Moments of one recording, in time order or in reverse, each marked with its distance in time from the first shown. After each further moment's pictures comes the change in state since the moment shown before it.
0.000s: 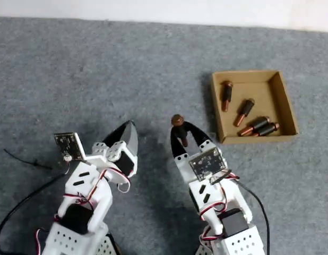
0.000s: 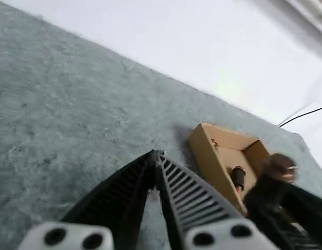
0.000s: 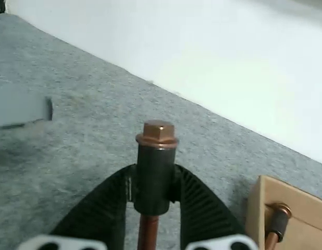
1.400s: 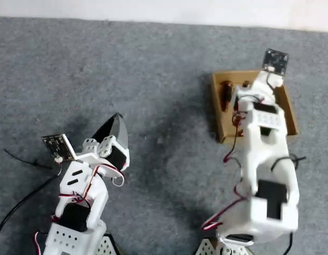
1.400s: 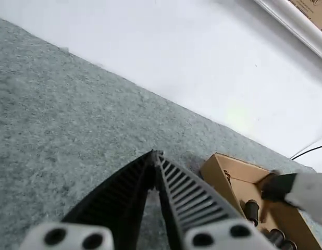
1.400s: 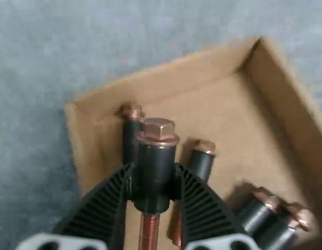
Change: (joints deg) left arm -5.6 0.1 1.5 -5.3 -0.4; right arm 31.9 107.3 -72.4 4.7 -21.1
